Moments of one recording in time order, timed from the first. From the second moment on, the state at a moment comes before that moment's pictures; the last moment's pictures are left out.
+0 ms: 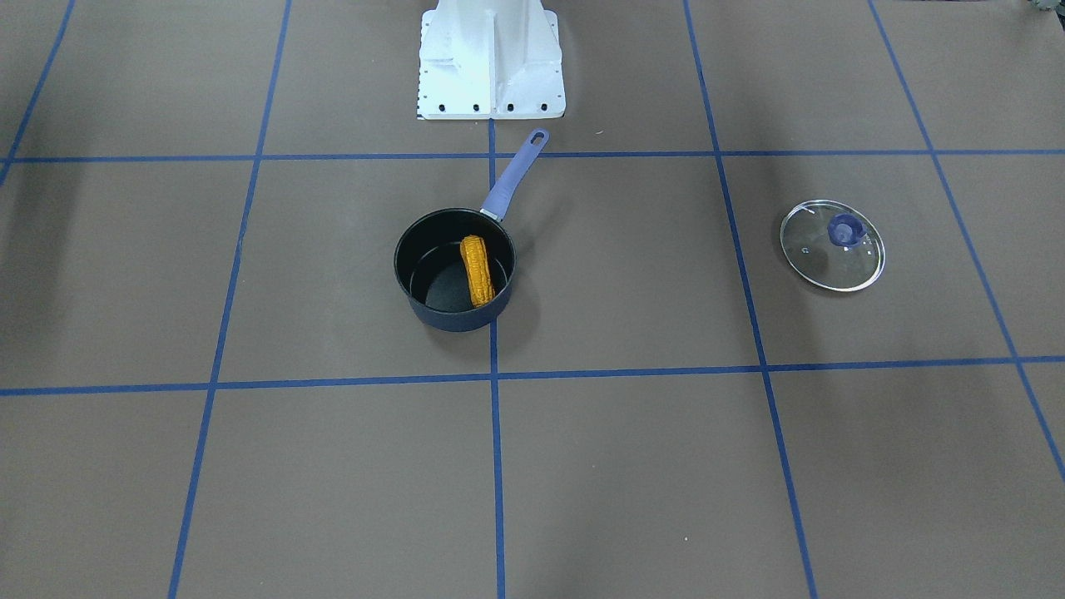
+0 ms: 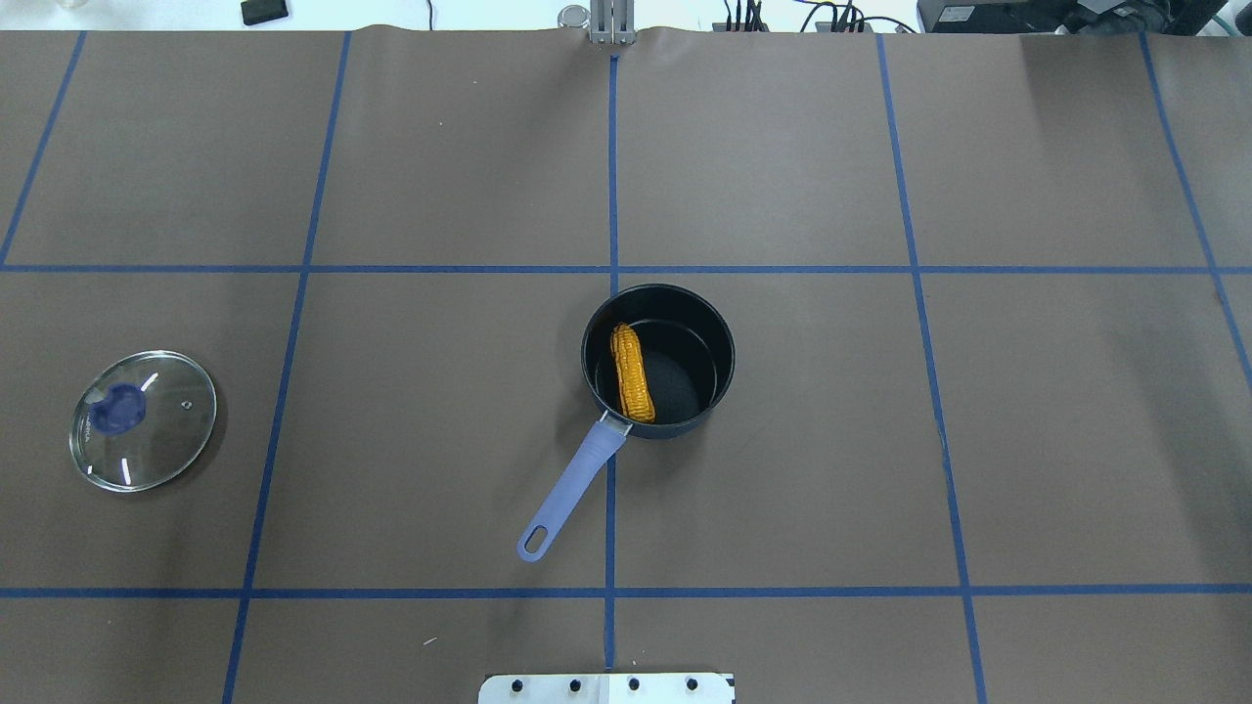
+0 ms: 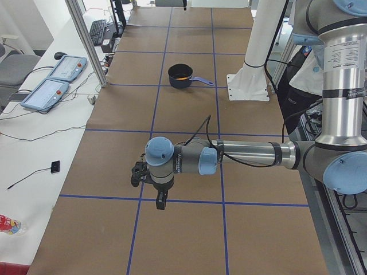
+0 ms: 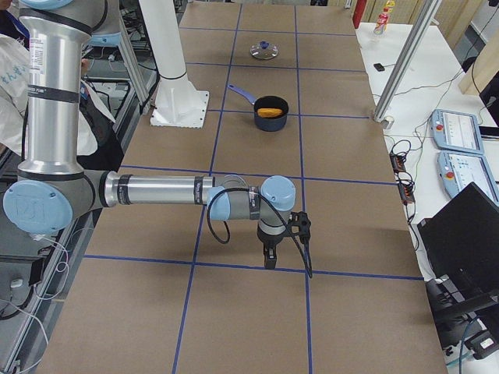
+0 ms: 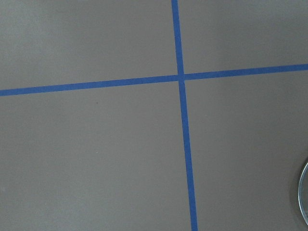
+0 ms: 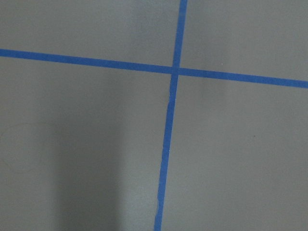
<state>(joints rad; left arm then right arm) -1.59 -1.49 -1.68 -1.59 -2.33 0.07 1.47 -1.69 1.70 -1.53 2.28 0.03</state>
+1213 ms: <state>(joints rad) -1.58 -1.48 -1.68 -1.59 -2.33 0.07 1.47 -1.69 1.71 -1.52 2.29 0.03</state>
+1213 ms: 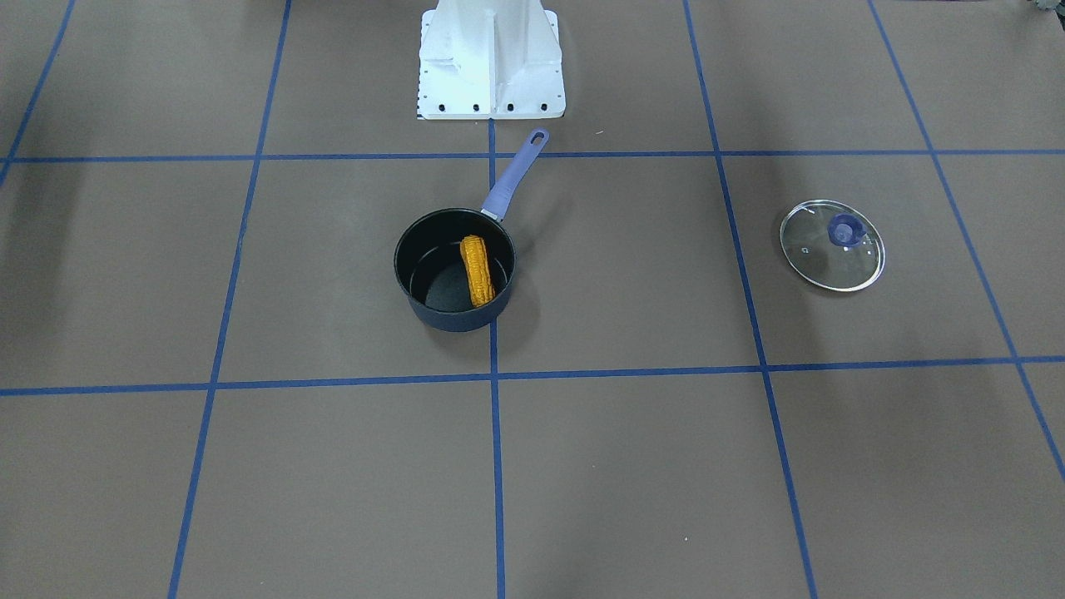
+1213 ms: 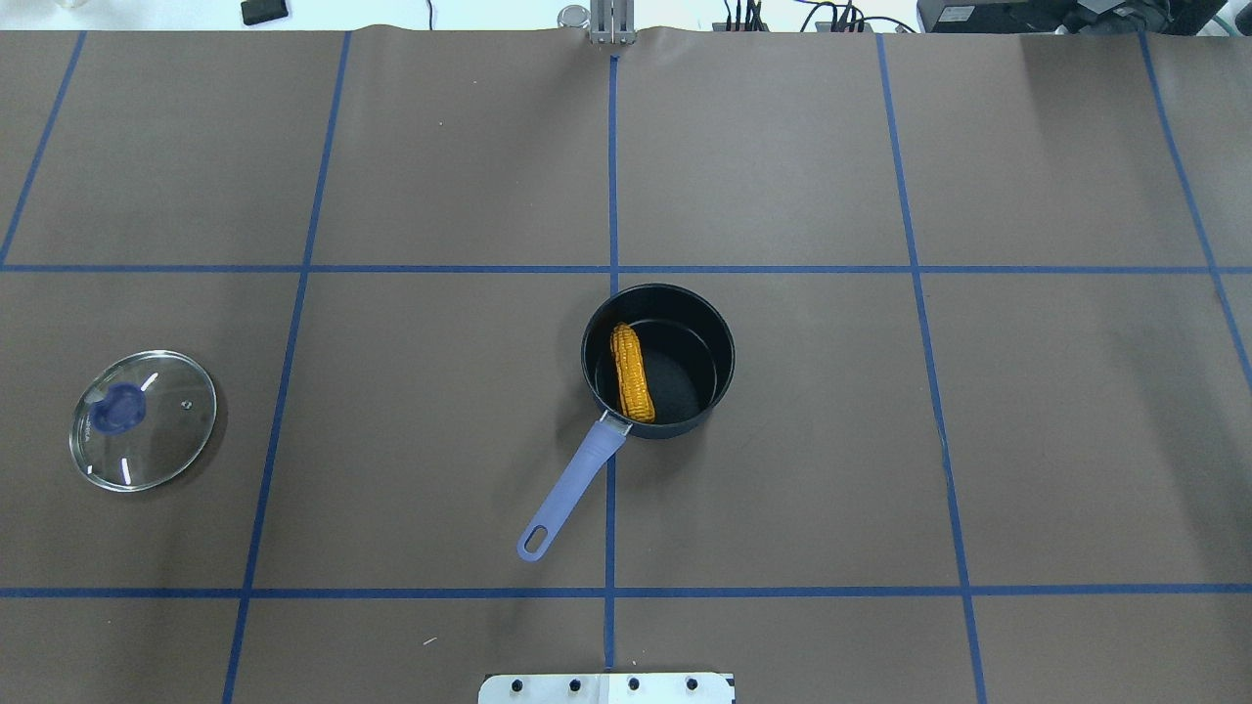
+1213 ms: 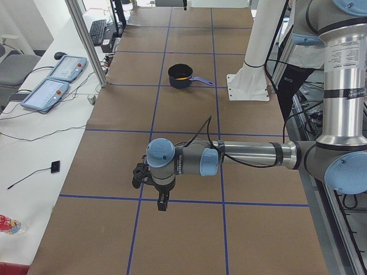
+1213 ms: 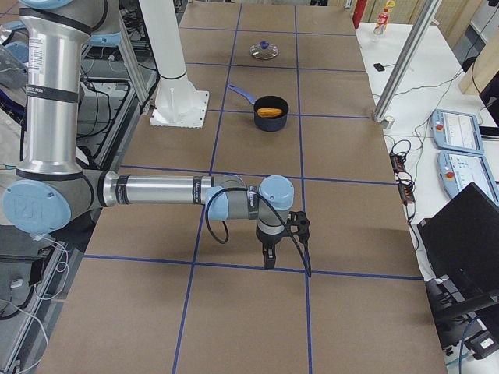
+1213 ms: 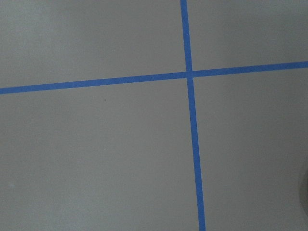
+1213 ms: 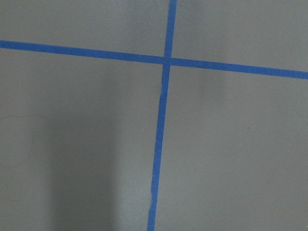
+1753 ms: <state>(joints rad) -1.58 -1.48 -1.68 -1.59 -2.33 0.07 1.47 -1.69 1.71 -1.52 2.30 0.03</state>
